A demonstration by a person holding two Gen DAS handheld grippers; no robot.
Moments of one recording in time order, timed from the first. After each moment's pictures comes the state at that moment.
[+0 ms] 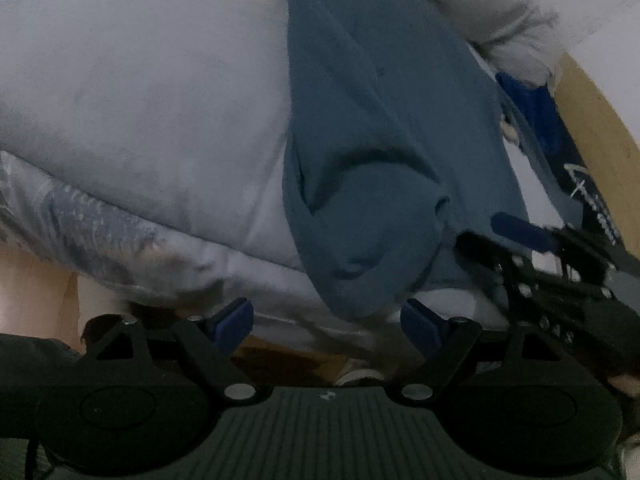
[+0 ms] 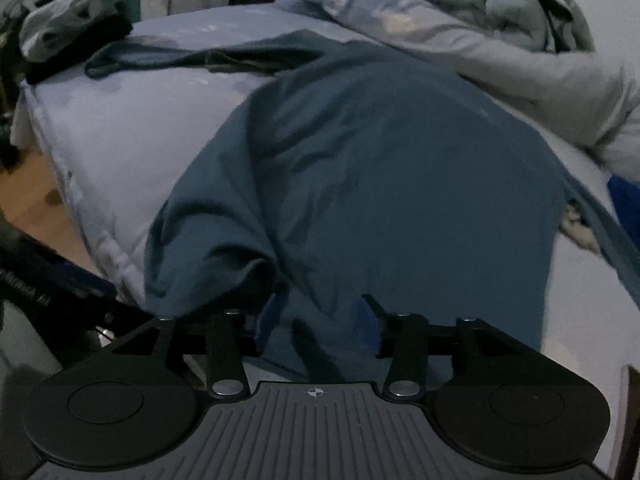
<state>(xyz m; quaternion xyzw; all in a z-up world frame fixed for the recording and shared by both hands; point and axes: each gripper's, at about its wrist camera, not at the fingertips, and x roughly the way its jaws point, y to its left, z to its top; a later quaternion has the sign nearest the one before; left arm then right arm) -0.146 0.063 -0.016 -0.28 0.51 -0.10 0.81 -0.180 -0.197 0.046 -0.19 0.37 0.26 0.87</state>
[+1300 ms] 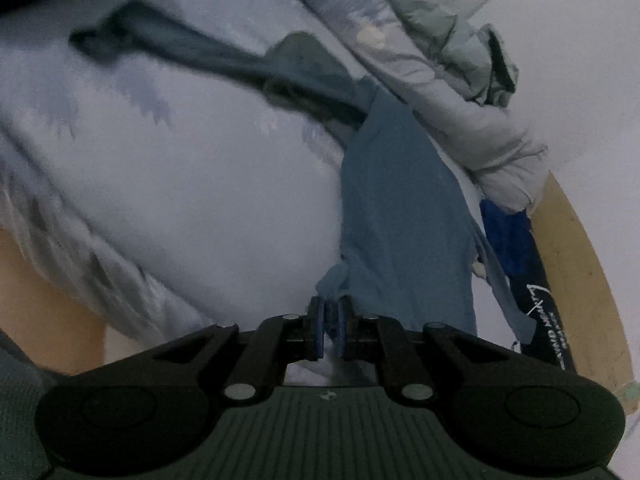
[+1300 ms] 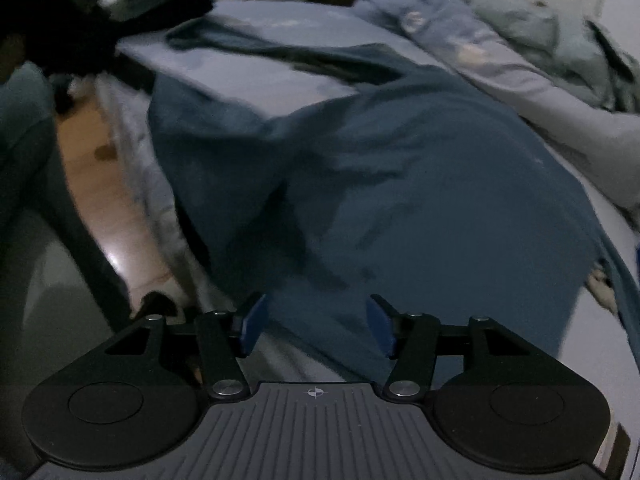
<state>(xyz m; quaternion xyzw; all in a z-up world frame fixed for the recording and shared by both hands) -0.162 0.179 0.072 -0.35 0.40 -0.06 0.84 -0.207 -0.169 0.055 -0.26 0.36 0.34 0.83</state>
